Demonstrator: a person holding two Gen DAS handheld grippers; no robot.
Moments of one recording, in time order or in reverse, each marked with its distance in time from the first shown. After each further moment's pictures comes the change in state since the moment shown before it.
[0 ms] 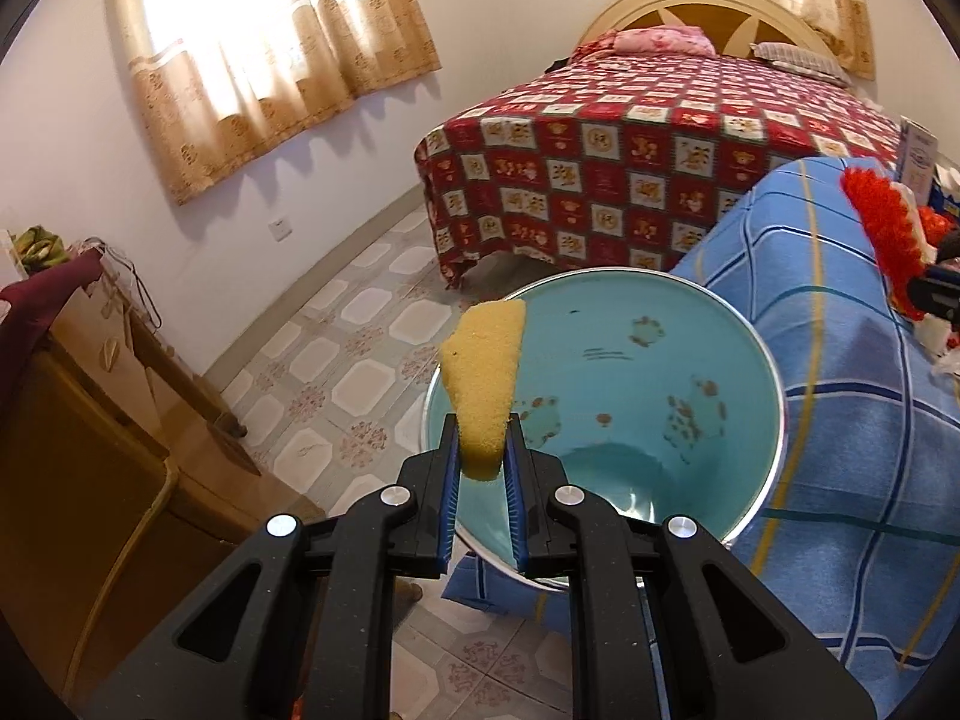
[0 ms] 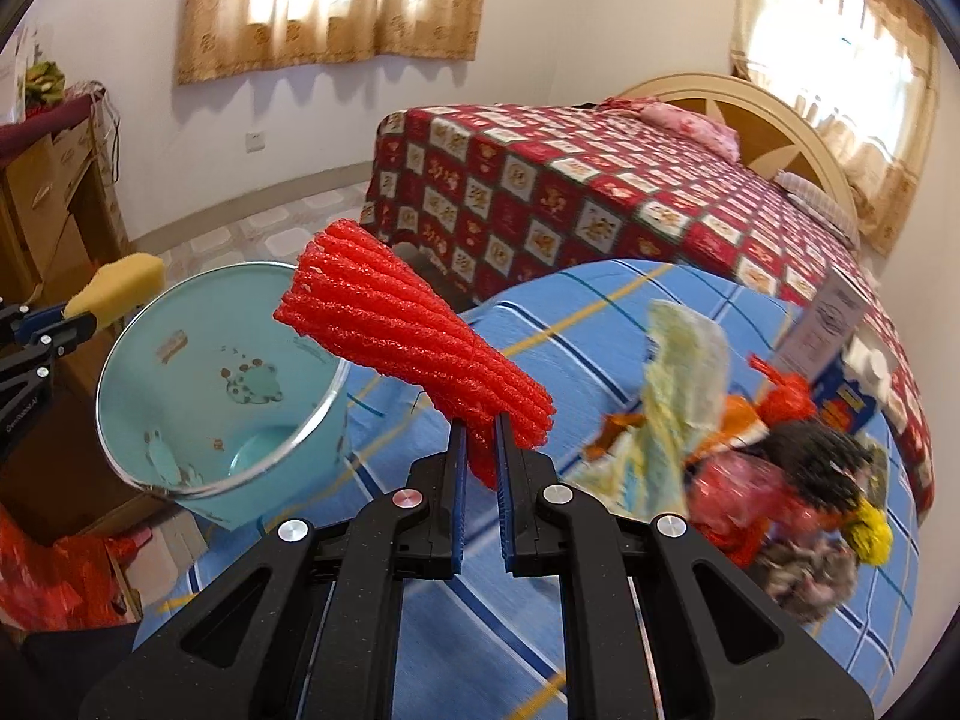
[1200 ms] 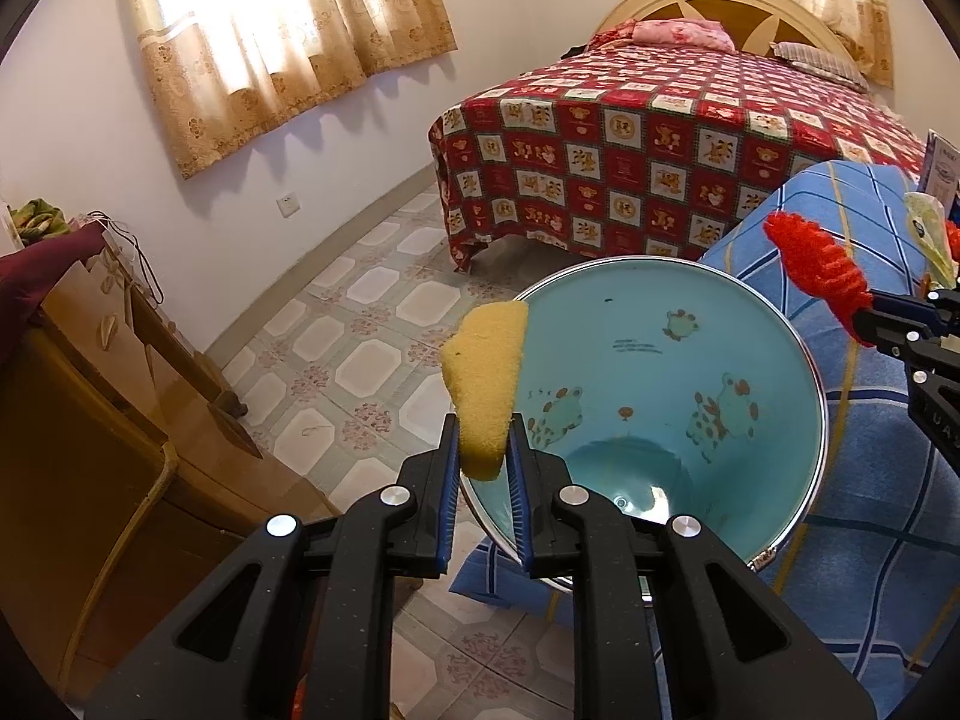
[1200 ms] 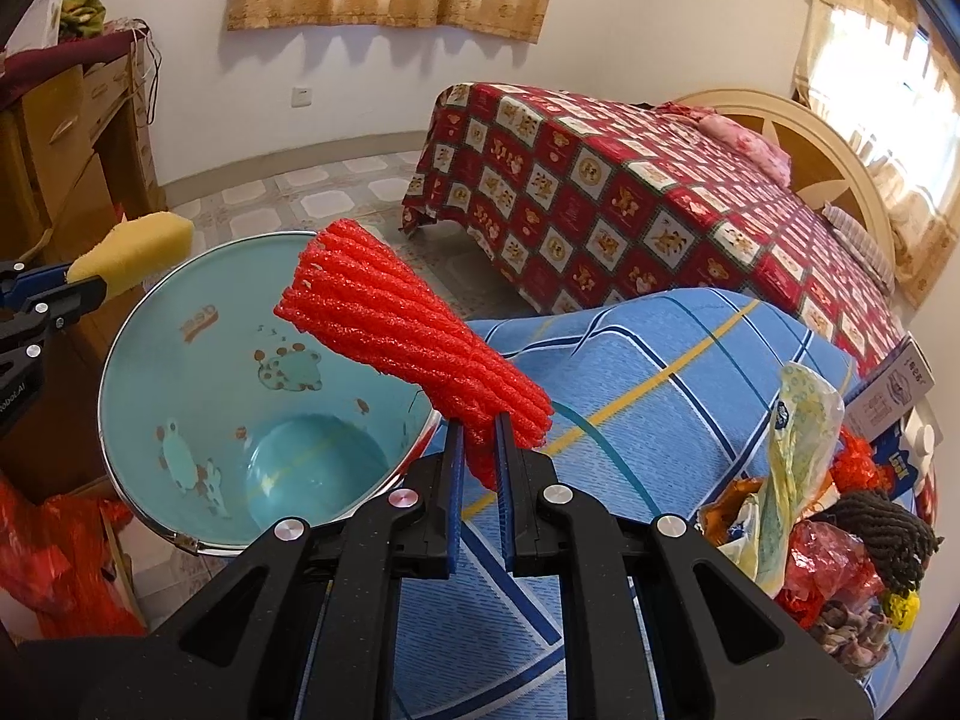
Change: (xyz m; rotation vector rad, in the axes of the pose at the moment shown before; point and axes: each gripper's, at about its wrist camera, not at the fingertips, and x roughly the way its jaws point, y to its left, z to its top) left arm 0.017 0.016 0.002 -0.035 0.038 -0.001; right arm 0.042 0.053 0.020 -0.126 0.048 0.044
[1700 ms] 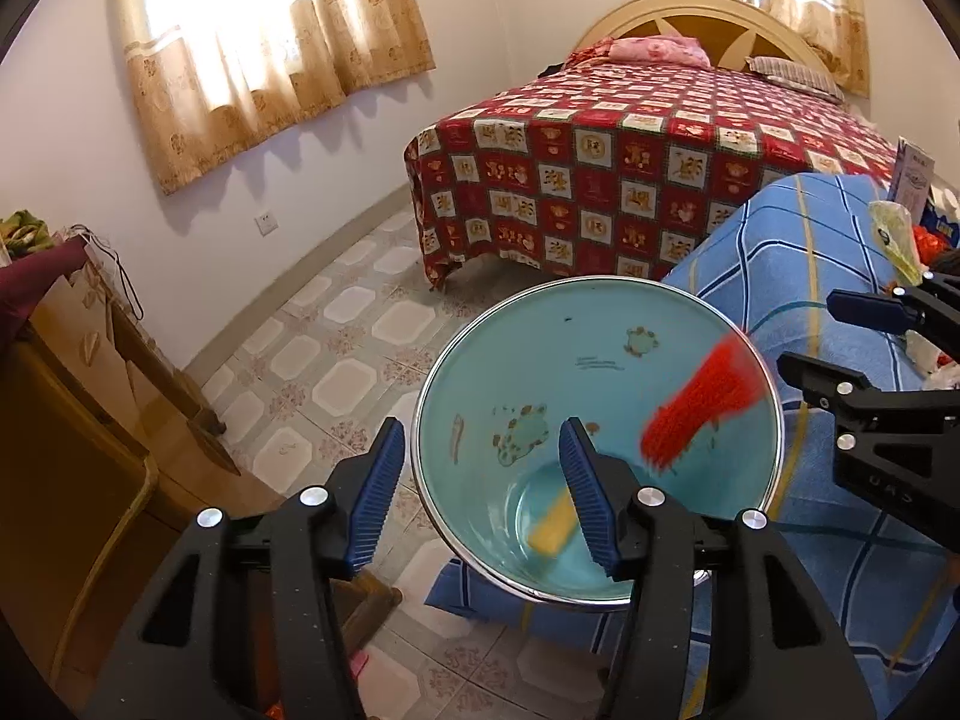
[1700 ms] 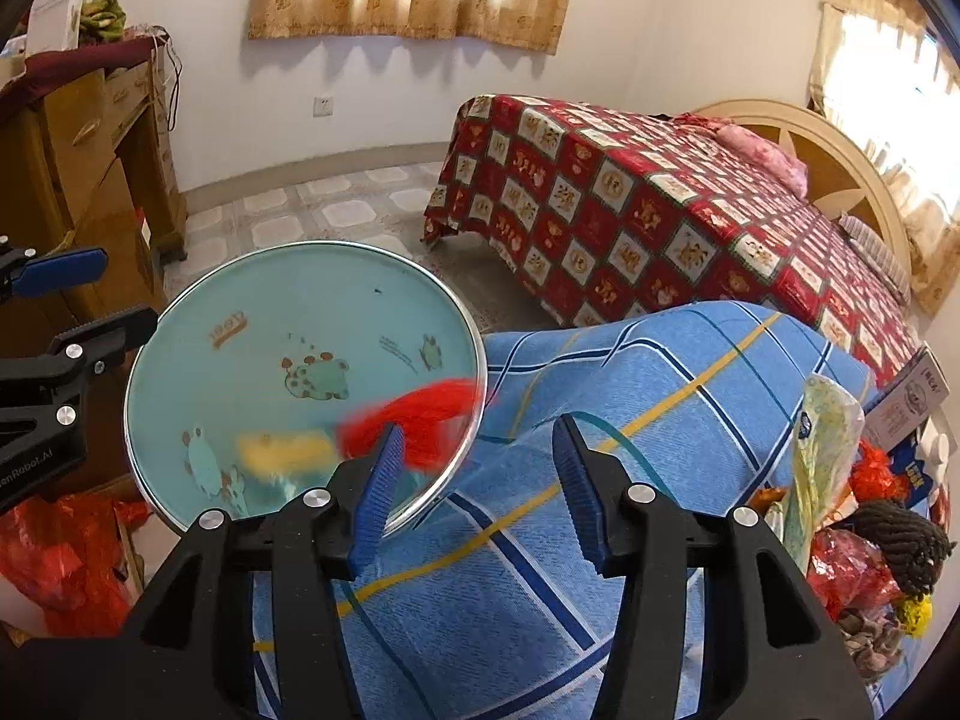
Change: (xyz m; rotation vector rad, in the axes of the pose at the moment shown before) left arm -0.011 -0.009 0.000 0.004 -0.050 -0.056; right arm -0.004 0.009 0.000 -0.001 -0.031 0.051
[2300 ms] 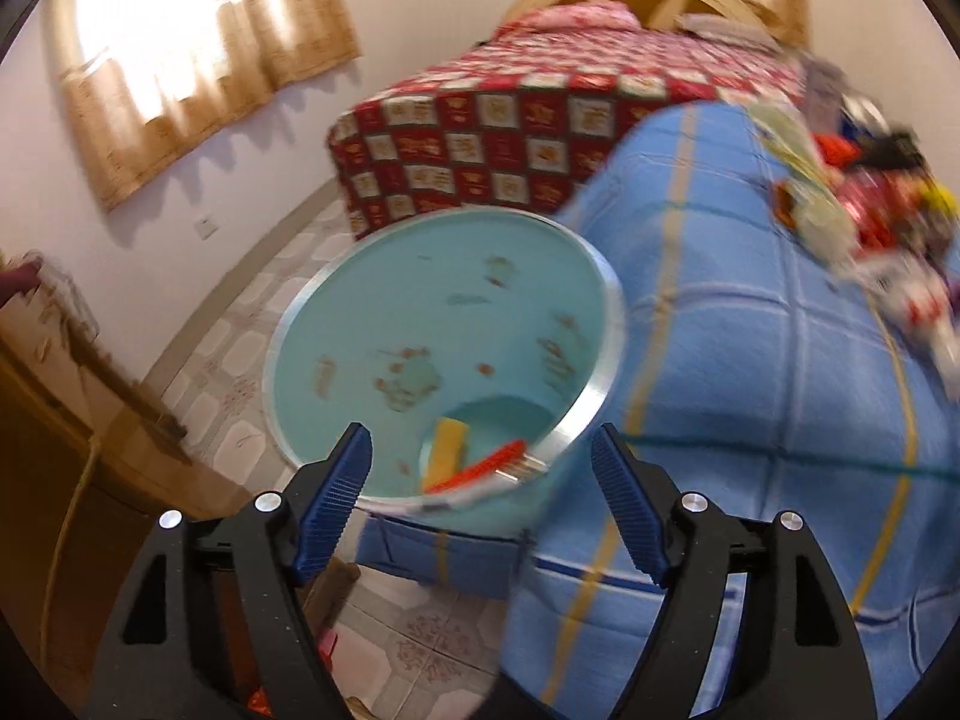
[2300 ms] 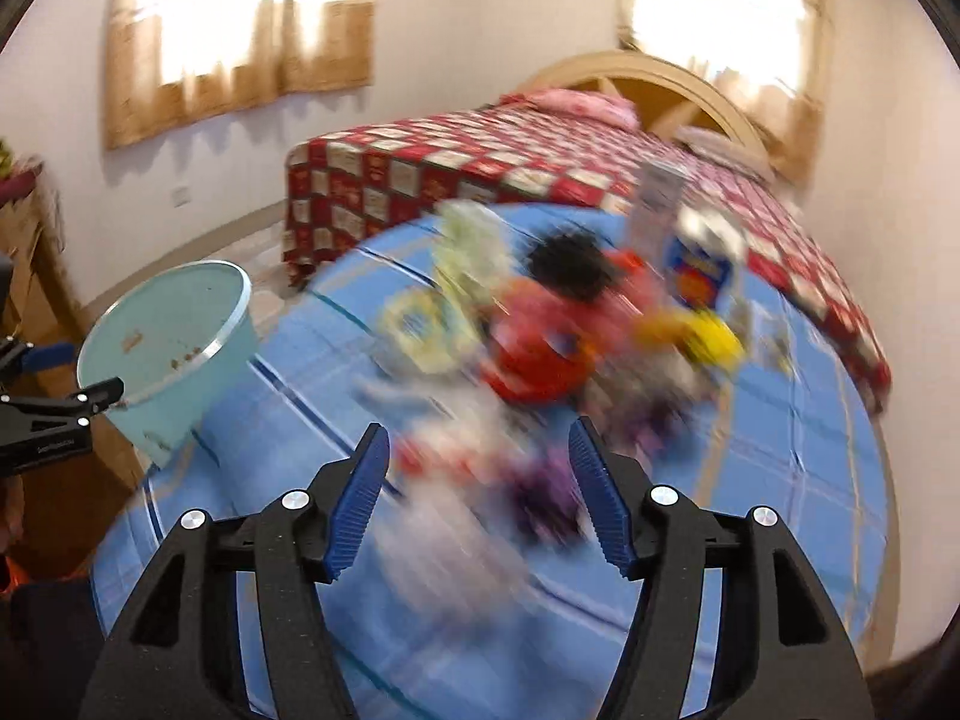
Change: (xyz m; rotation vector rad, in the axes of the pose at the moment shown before) left arm -0.021 -0.088 -0.045 0.144 0.056 -0.110; right arm -0.136 -0.115 -0.146 0.351 -0.067 -0.225
